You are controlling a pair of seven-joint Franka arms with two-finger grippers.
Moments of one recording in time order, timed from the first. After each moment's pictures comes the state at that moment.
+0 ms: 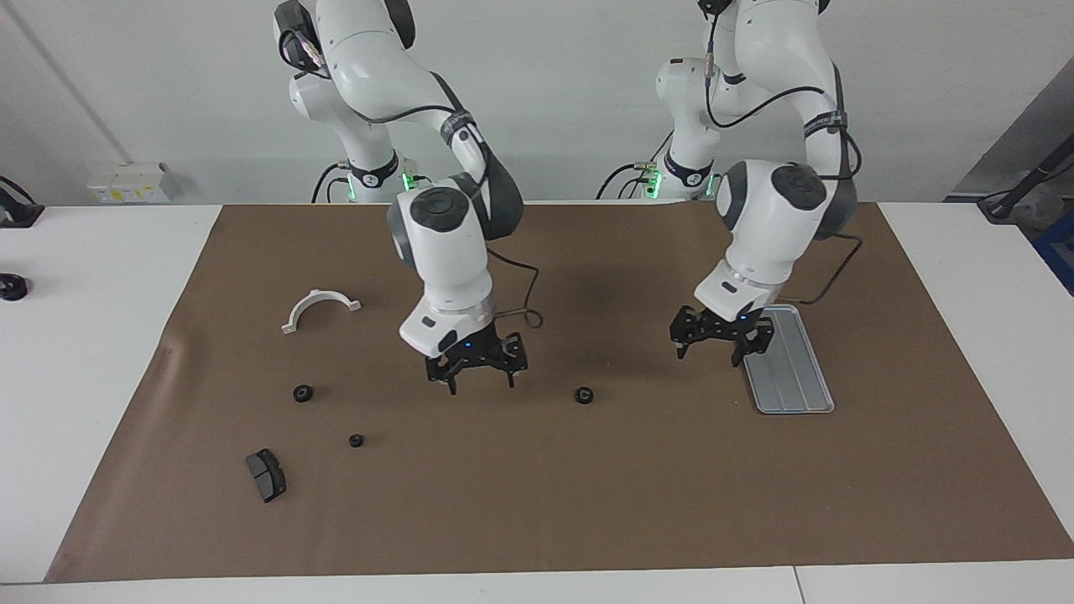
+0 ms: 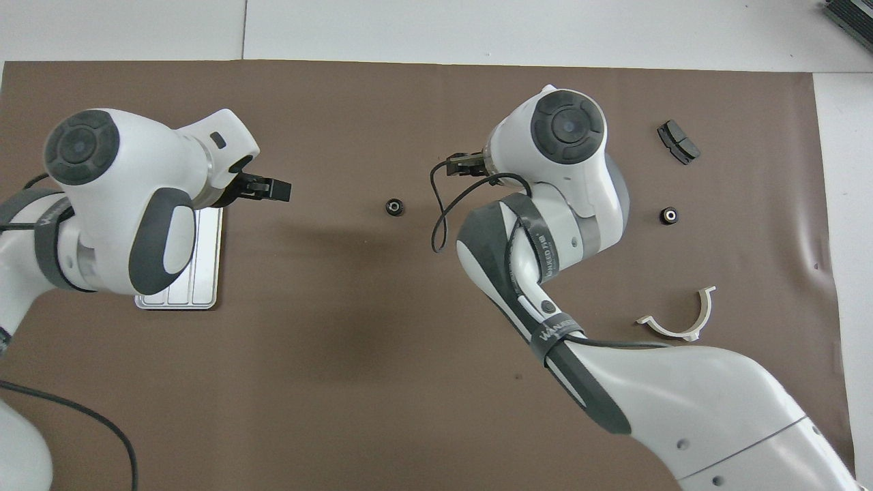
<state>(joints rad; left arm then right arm) -0.27 0.19 0.07 -1.87 -0.10 2.22 0.05 0.48 0.58 -0.03 -1.41 -0.02 2.22 0.42</state>
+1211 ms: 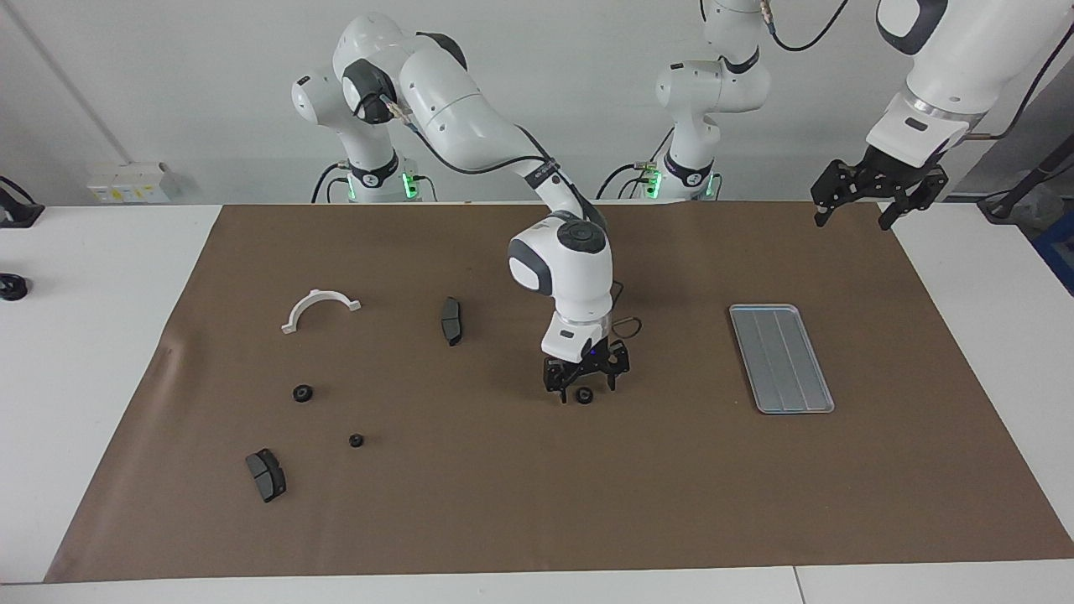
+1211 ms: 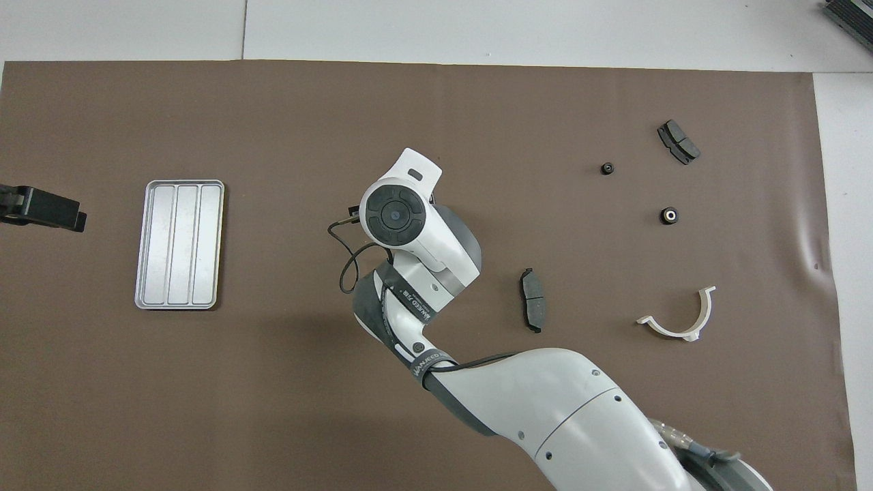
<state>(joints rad) -0.10 0.00 0.08 -1.52 0.01 1.51 0.14 0.66 0.81 -0.04 -1.29 -0.11 2.38 0.50</state>
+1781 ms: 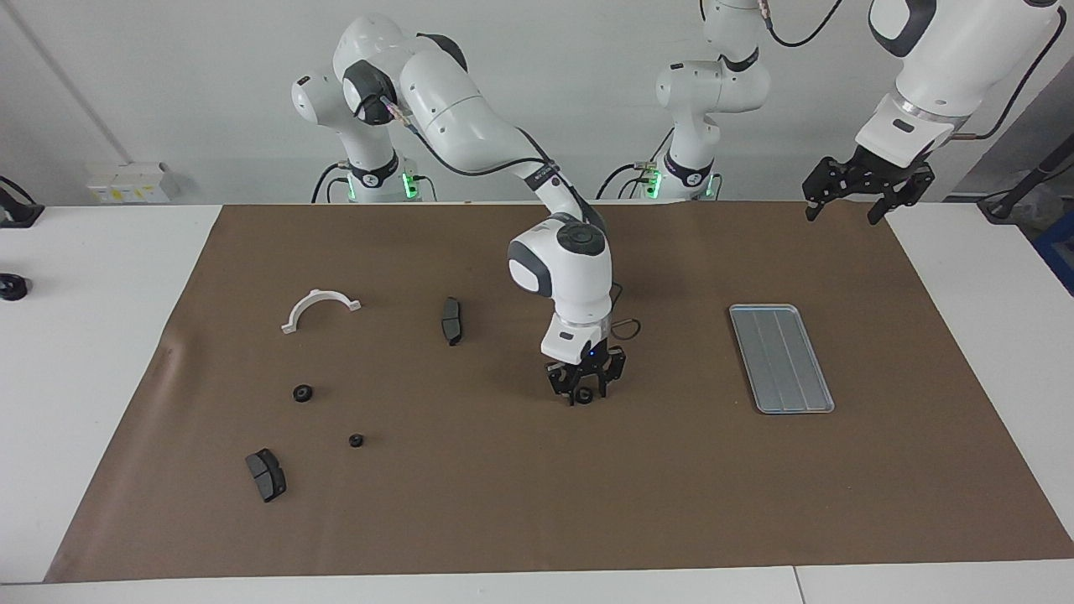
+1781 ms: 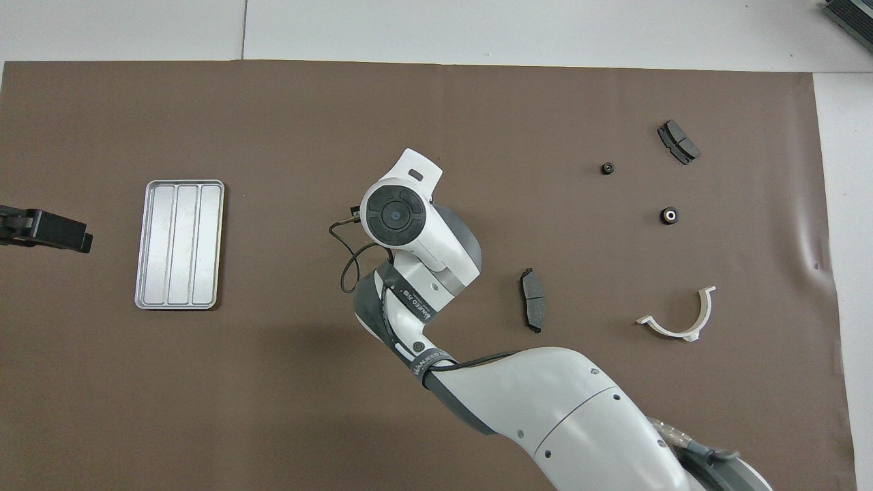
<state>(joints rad) -0.10 -0.05 0.08 -1.62 0.01 1.54 0.14 0.66 0.81 -0.04 -1.29 -0.11 2.38 0.50</state>
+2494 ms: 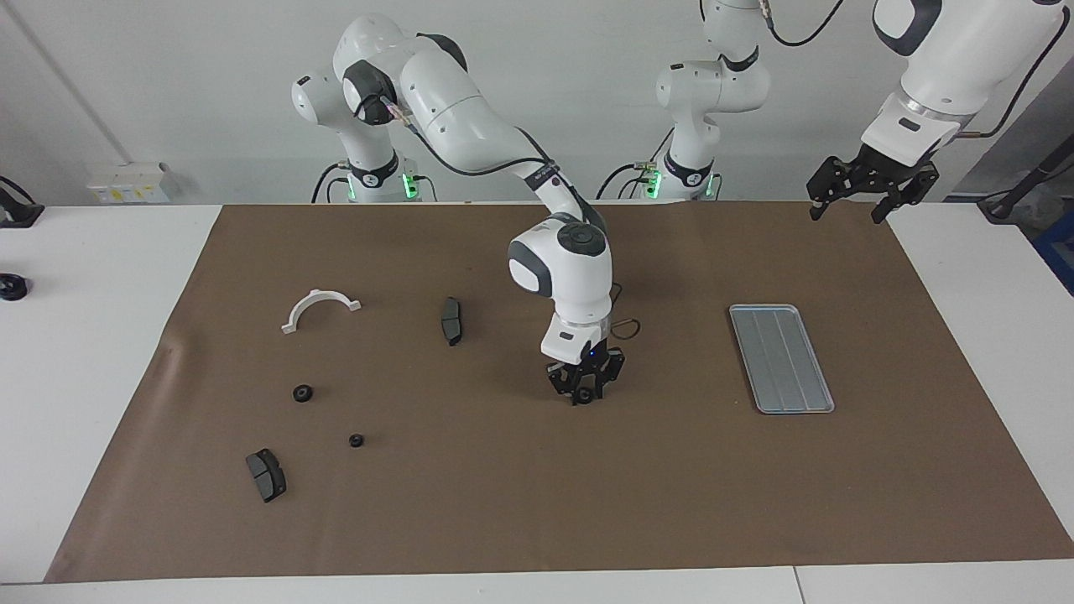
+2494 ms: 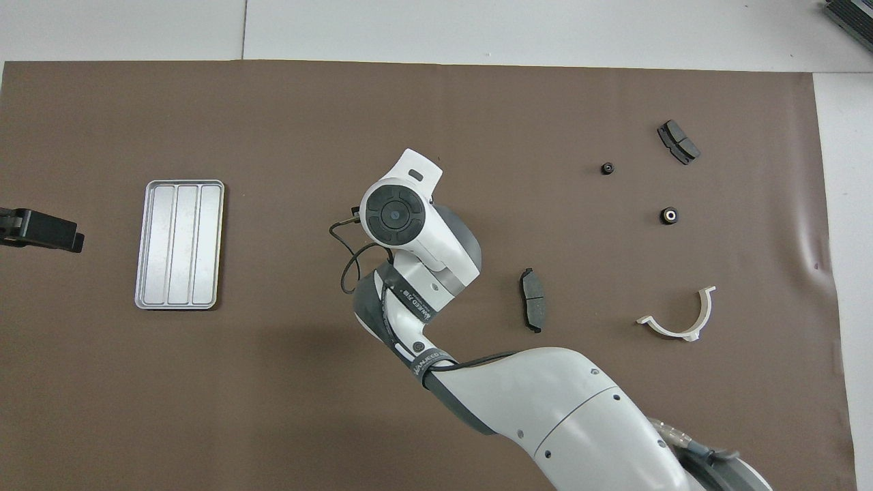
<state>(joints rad) -0.08 -0.05 0.08 -1.62 0.01 1.54 0.14 0.66 0.81 -0.04 -1.29 -0.11 2.37 0.50</state>
